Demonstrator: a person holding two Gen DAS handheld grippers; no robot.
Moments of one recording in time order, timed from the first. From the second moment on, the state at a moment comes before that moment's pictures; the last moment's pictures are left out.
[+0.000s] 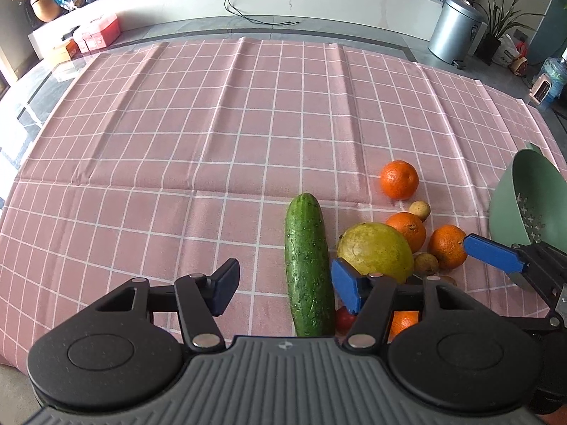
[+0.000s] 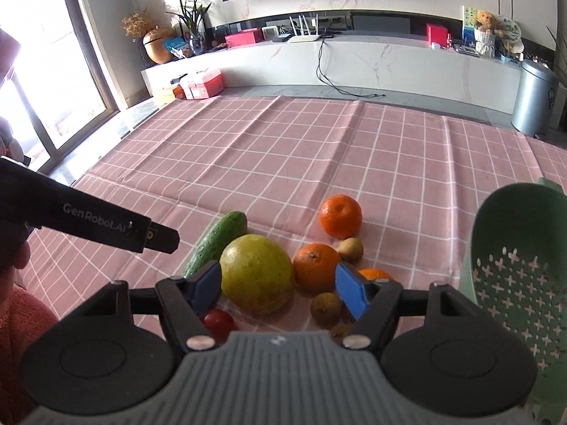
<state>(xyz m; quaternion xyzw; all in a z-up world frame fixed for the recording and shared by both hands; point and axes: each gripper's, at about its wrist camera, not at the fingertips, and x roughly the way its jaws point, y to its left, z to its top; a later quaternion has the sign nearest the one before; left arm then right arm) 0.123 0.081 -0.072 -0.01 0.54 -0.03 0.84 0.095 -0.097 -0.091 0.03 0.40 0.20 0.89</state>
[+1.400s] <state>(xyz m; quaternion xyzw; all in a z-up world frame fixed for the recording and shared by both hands) 0.154 0.075 -0.125 -0.06 0.58 -0.01 0.81 0.096 -0.126 -0.051 -0.03 0.41 0.18 0.90</state>
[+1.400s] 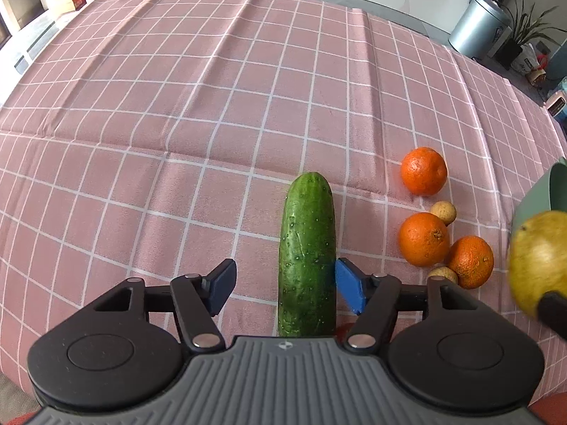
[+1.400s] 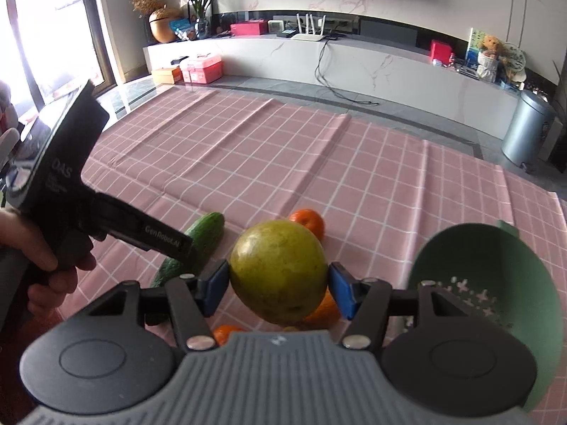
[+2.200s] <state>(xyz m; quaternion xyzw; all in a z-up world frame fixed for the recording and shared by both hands) 0.144 0.057 -0.104 -0.07 0.55 -0.03 0.83 0.148 -0.270 -0.121 -0.03 0.53 0.03 0.85</state>
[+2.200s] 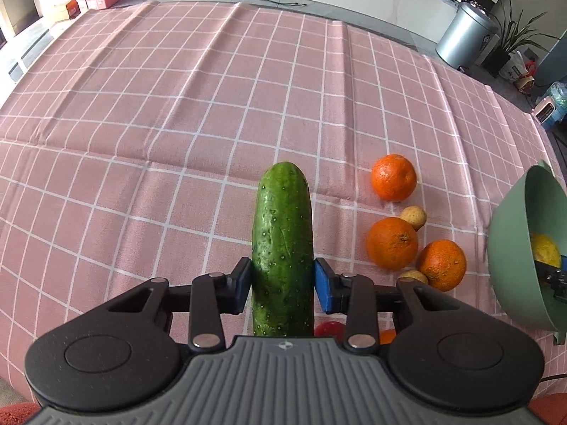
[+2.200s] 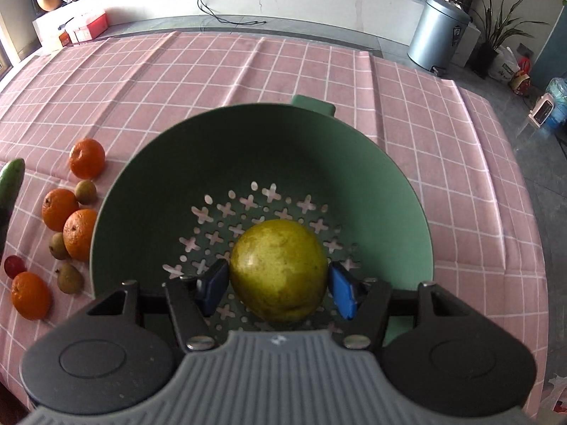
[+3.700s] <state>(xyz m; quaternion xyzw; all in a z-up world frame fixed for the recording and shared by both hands) 0.181 -0.168 -0.087 -0.04 0.55 -0.22 0.81 0.104 -0.291 -0.107 -0.01 0.47 0.04 0.88</state>
